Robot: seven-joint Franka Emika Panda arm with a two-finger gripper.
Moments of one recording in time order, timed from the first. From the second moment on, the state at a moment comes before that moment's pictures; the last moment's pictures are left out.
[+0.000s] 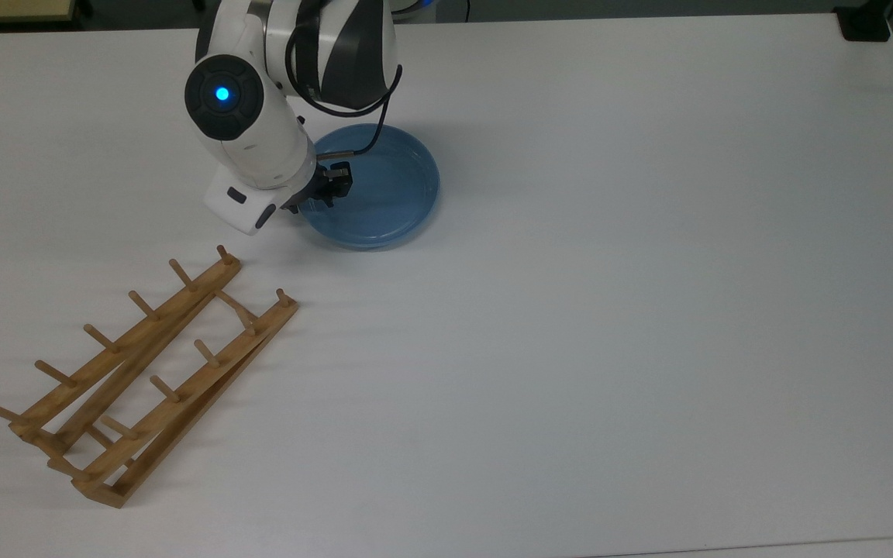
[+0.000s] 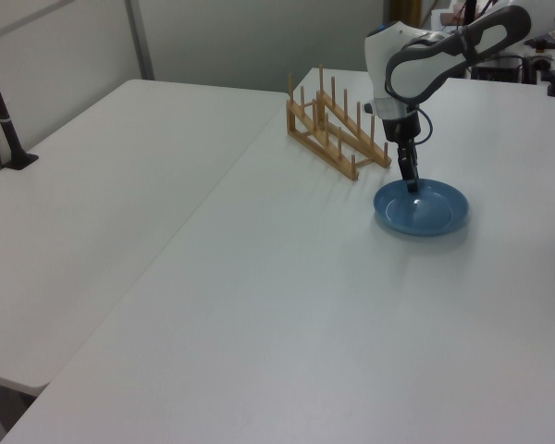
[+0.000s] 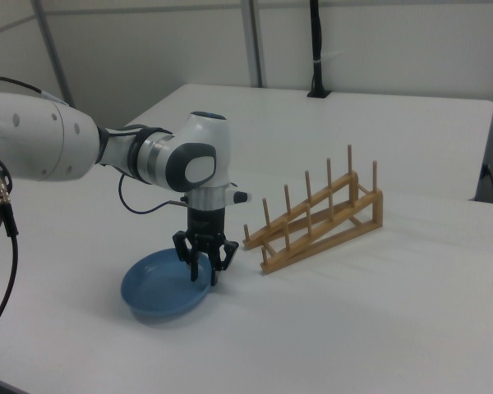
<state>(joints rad) -0.09 0.41 -0.03 -1.77 0.00 1.90 -0.33</state>
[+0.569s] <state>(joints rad) -0.09 0.41 -0.03 -1.77 -0.01 1.91 -0.34</state>
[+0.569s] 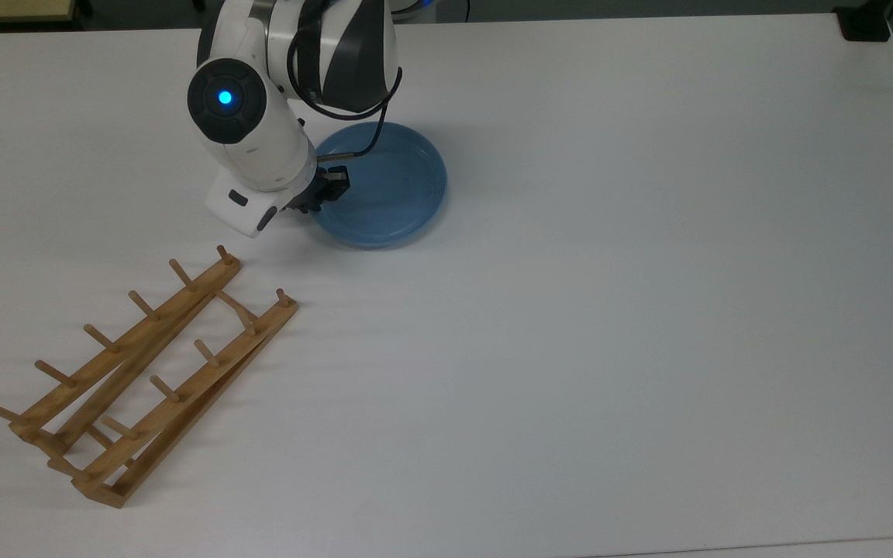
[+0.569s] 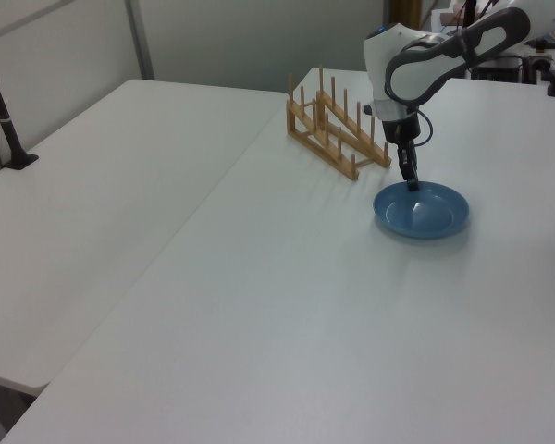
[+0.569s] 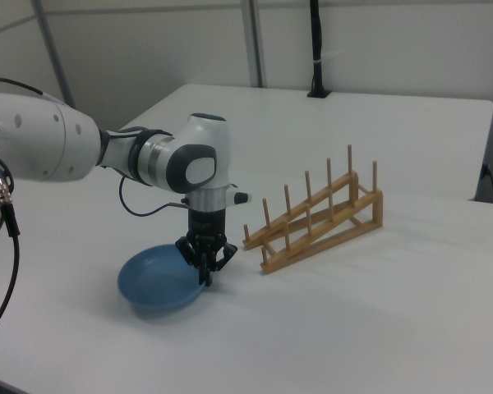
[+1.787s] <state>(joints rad) -0.09 0.31 -0.04 -1.57 -0.01 1.97 -0.38</state>
